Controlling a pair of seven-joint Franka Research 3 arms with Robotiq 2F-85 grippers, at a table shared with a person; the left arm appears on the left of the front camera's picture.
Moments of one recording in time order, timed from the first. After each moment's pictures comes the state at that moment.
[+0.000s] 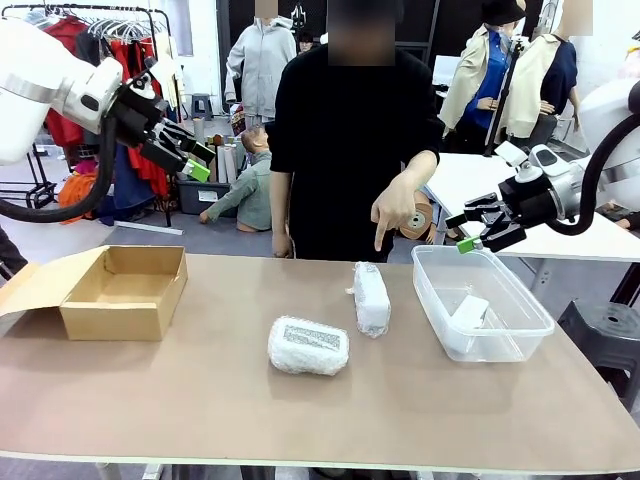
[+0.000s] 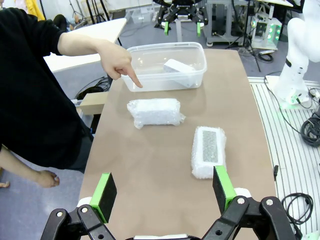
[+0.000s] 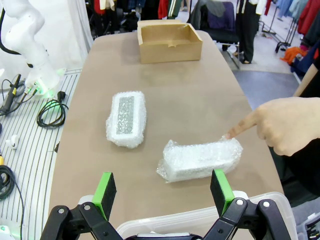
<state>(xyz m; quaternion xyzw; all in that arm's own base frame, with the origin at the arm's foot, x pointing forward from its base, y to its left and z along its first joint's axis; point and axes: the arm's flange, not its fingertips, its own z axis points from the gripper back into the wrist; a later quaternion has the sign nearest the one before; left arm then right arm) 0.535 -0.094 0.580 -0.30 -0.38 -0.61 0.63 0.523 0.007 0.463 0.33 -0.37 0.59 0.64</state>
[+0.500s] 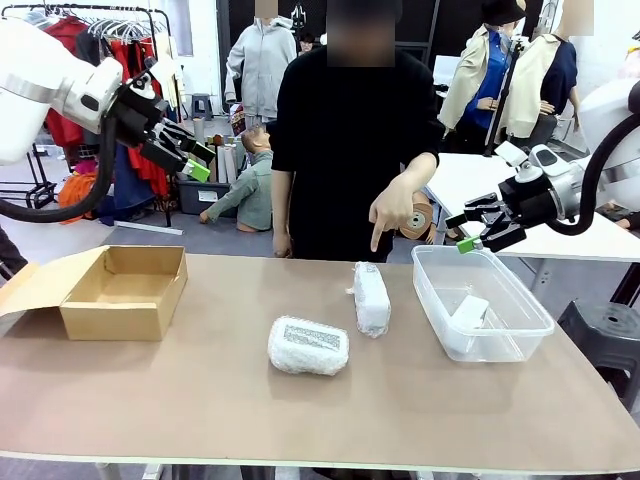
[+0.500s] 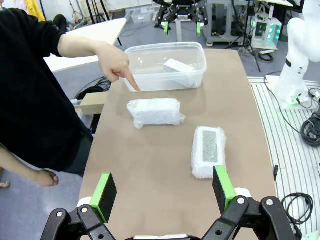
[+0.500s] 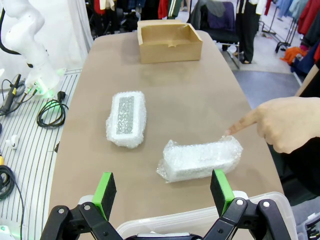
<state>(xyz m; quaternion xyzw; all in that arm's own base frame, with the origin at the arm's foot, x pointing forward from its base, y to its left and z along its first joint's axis) 0.535 -0.094 0.580 -0.30 -0.38 -0.61 0.63 0.523 0.007 0.463 0.33 -0.37 0.59 0.64</state>
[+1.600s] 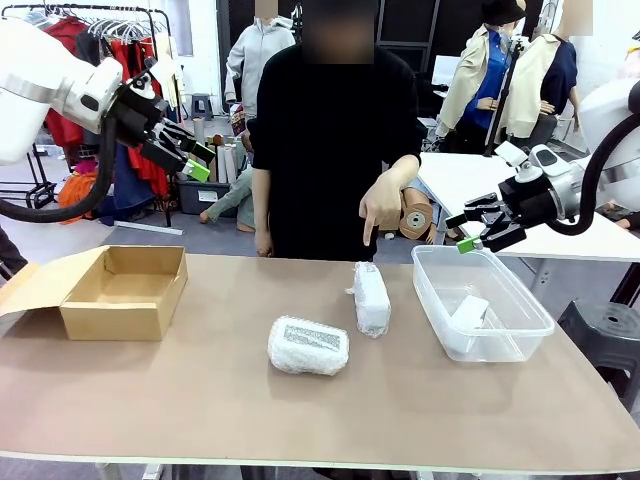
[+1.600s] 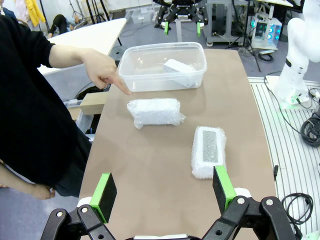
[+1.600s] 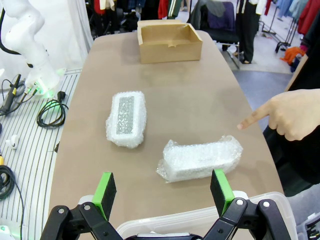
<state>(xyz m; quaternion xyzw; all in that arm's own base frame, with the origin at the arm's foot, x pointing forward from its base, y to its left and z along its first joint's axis) 0.535 -0.094 0.580 -0.30 -0.38 -0.61 0.63 0.523 0.007 0.463 0.33 -0.37 0.59 0.64</state>
